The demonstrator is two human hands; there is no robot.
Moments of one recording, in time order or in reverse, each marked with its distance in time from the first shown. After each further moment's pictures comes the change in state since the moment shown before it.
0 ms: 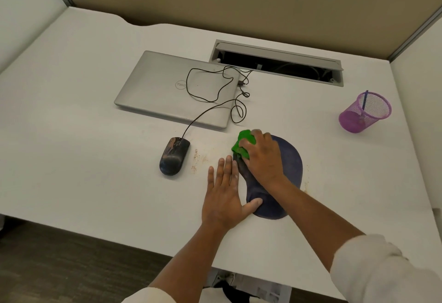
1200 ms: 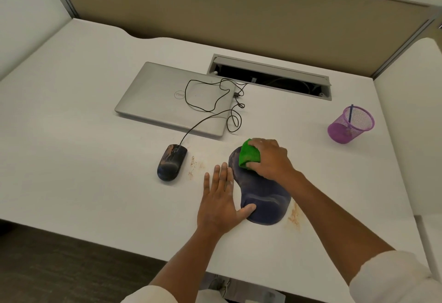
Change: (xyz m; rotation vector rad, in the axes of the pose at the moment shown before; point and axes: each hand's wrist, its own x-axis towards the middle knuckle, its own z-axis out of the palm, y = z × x) left_hand -0.002 0.002 -0.005 -0.021 0.006 0.000; right_hand 0.011 0.029 -0.057 0.273 -0.466 0.166
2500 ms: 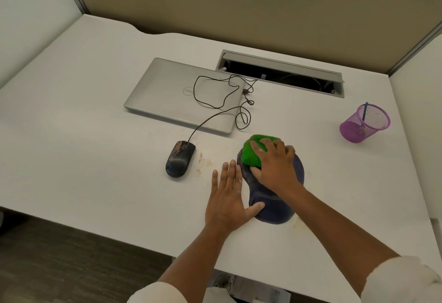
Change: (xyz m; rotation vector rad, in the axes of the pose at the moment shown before) left_hand 0.002 -0.002 0.005 -0.005 0.037 0.010; right_hand -0.005 -0.003 0.041 -0.329 0.257 -0.080
